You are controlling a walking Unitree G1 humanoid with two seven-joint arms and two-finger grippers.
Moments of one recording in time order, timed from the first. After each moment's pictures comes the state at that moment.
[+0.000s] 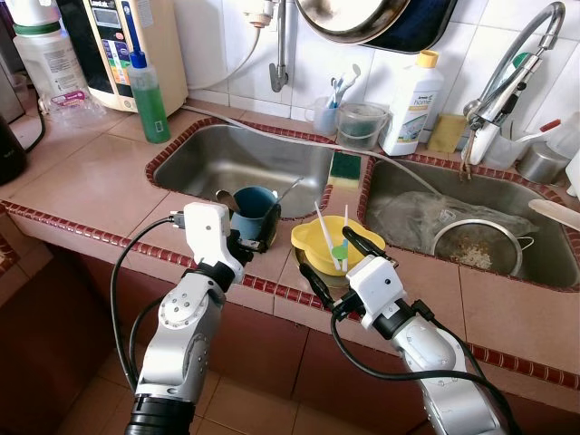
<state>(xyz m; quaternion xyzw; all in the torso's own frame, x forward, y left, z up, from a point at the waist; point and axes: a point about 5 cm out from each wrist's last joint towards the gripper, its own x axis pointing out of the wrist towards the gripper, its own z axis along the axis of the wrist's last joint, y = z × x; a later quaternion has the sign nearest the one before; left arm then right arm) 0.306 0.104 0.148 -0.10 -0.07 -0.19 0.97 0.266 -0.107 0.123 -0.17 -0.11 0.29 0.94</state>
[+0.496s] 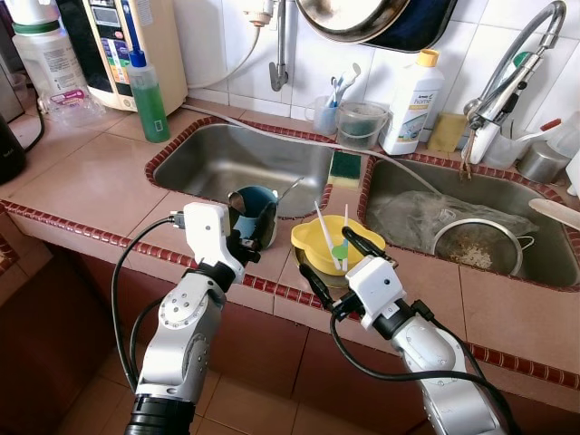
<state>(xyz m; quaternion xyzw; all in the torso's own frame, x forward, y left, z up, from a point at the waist) 0.305 0.104 0.149 -0.11 -0.07 -0.20 0.97 0.266 -0.106 0.123 -0.17 -0.11 0.29 0.93</state>
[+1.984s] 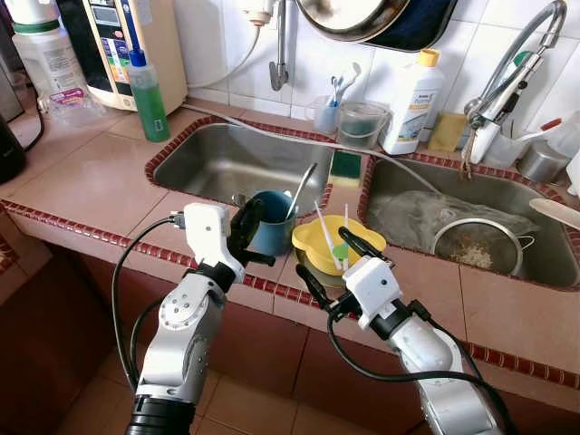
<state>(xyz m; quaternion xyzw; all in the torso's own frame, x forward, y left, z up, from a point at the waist) 0.305 0.103 0.149 -0.11 -0.08 -0.20 0.97 0.265 -0.102 0.123 -0.17 -0.11 0.30 0.93</state>
